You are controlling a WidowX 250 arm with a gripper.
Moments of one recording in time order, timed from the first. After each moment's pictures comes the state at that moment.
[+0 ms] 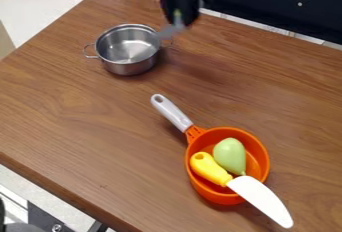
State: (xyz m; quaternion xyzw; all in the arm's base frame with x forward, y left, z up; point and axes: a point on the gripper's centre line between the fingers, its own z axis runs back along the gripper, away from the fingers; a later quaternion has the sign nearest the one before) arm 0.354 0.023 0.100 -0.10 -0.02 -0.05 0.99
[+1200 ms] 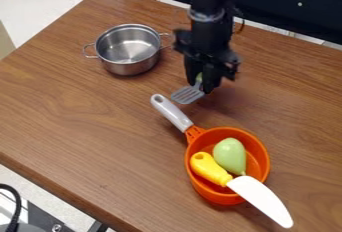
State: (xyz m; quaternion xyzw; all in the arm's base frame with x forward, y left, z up) arm 0.326 -0.010 0.037 0.00 -0.03 -0.11 0.99
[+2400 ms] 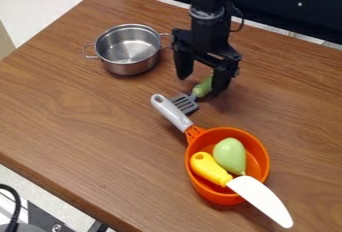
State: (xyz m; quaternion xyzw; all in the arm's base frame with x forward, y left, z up) arm 0.331 0.001 0.041 0.00 -0.02 -0.06 1.00
